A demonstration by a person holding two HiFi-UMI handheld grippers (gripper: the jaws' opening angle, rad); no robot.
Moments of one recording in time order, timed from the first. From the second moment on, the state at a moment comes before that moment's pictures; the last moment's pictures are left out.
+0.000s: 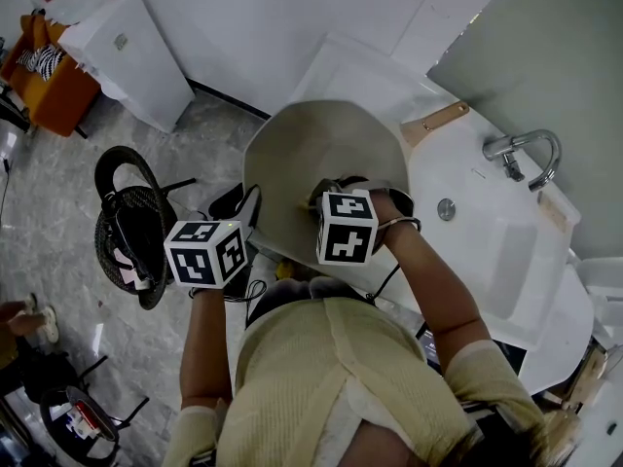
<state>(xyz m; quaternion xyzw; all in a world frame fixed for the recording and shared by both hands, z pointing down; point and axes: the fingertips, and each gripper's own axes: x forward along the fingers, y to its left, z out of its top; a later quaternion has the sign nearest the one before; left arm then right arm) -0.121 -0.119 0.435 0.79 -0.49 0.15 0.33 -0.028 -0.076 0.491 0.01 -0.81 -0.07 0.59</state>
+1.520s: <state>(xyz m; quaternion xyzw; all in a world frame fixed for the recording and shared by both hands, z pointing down) -0.120 -0.124 0.364 0.81 -0.52 0.12 0.23 -0.001 -0.114 0.413 0.24 -0.87 -0.04 0.44</state>
